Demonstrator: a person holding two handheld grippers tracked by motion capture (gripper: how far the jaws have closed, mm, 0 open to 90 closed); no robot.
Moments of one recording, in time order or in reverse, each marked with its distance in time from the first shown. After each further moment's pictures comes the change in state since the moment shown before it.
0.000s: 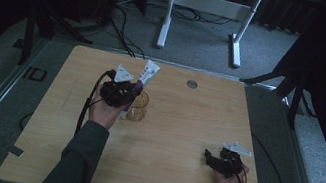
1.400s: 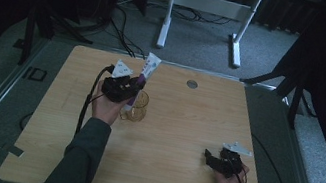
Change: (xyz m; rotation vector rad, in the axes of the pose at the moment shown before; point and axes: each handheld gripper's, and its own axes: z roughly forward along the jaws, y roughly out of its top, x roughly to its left) left arm 0.009 0.006 0.007 -0.115 -0.038 -0.031; right arm 0.000 0.000 0.000 0.000 0.001 -0.001
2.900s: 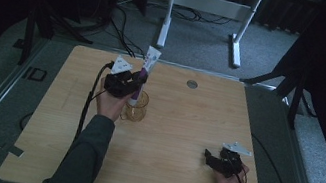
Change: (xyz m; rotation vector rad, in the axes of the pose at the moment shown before) left arm 0.010 0.001 0.015 -0.087 -0.005 -0.046; right arm 0.000 0.000 0.000 0.001 0.002 0.002
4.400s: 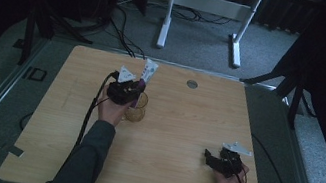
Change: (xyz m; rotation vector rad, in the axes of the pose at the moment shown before) left arm 0.005 -0.037 0.026 0.126 0.054 0.023; right arm 0.000 0.000 0.000 0.001 0.001 0.000
